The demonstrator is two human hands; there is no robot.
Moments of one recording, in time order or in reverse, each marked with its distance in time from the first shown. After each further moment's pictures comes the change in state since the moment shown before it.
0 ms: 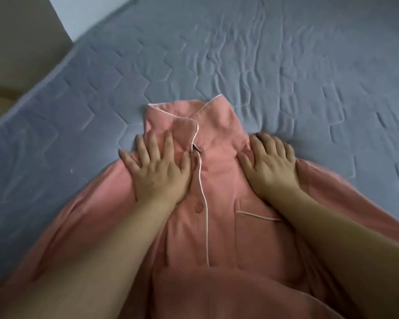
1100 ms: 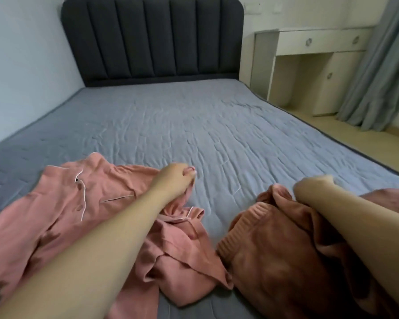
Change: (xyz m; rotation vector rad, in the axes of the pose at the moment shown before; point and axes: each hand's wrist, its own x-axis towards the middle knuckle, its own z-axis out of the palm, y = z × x) left_hand -0.217 0.262 -0.142 -0.423 -0.124 0.685; right_hand -0.326 0.270 -0.274 -0.473 -0.662 0.667
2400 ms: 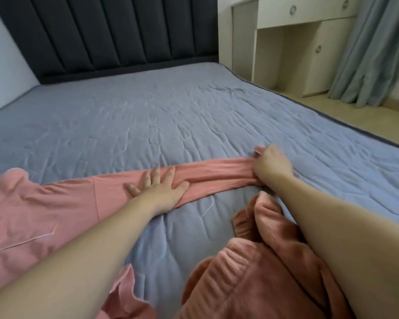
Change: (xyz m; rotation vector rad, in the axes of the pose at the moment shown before) left_hand 0.117 0.002 0.133 0.334 -0.364 -0.253; right_hand 0.222 -0.028 0.032 0.953 0.511 0.134
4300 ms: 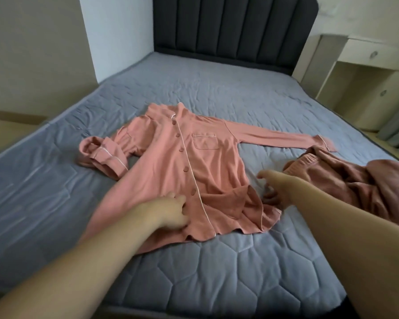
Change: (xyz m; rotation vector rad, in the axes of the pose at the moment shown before) left_hand -0.460 -0.278 0.037 -0.097 -0.232 0.066; right_hand -0.430 -0.131 -0.079 0.223 -0.911 0.350
